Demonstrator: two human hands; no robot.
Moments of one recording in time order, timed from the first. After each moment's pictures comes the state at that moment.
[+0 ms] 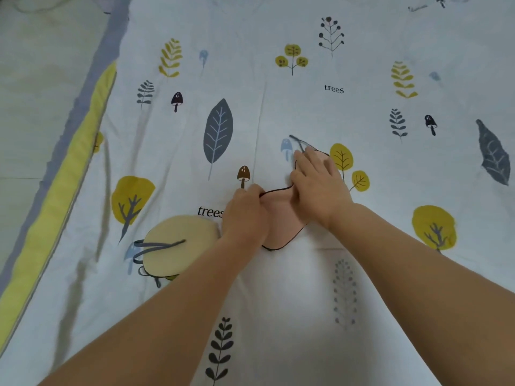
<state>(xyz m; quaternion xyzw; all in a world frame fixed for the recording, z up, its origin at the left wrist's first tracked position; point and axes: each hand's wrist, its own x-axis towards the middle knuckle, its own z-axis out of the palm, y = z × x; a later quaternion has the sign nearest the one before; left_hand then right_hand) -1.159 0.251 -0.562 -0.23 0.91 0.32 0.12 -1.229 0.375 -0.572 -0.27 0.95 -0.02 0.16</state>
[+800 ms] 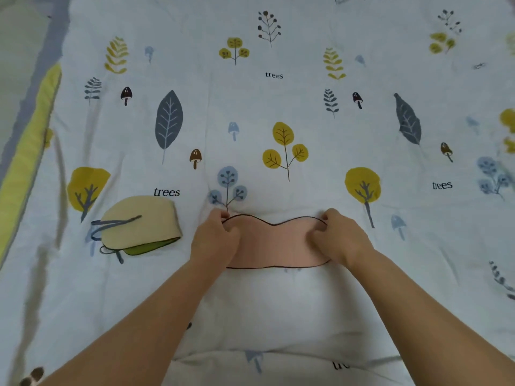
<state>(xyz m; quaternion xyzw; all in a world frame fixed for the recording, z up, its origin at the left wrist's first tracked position) -1.082 0.293 -0.564 -0.26 0.86 0.40 0.16 -1.114 0.495 -0.548 0.13 0.93 -0.16 0.30</state>
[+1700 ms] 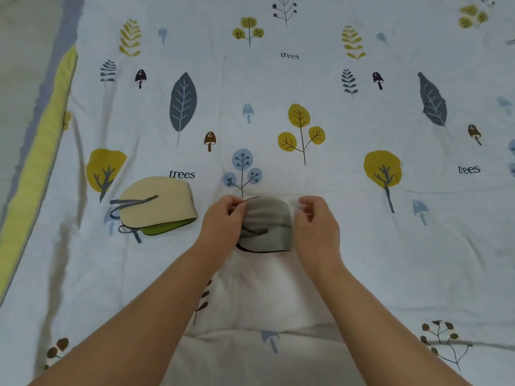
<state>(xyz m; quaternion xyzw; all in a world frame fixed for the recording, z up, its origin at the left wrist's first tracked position) -1.070 0.281 -0.555 -0.26 0.79 0.54 0.14 -1.068 0.419 -0.540 0.21 0.84 -0.49 0.11</state>
